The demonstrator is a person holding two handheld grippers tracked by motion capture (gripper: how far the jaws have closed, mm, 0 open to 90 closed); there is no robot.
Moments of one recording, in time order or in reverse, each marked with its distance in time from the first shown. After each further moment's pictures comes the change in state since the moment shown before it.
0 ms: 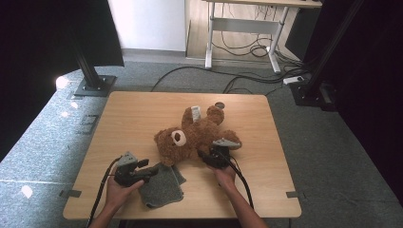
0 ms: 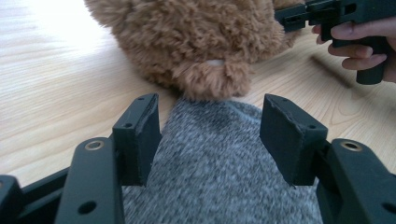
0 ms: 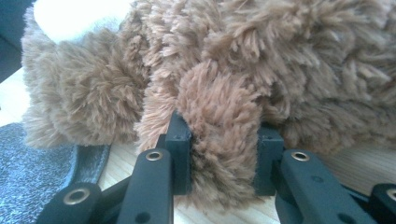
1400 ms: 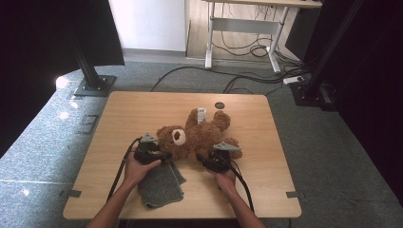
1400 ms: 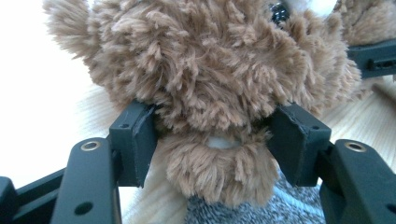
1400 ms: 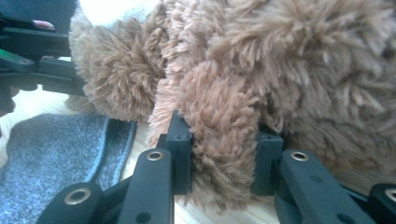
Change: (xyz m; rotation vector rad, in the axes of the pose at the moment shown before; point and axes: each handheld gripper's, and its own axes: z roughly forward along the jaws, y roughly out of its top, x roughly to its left) left arm 0.020 0.052 0.068 0.125 0.033 -0.011; right arm 0.006 -0.010 -0.007 -0.020 0.062 0.007
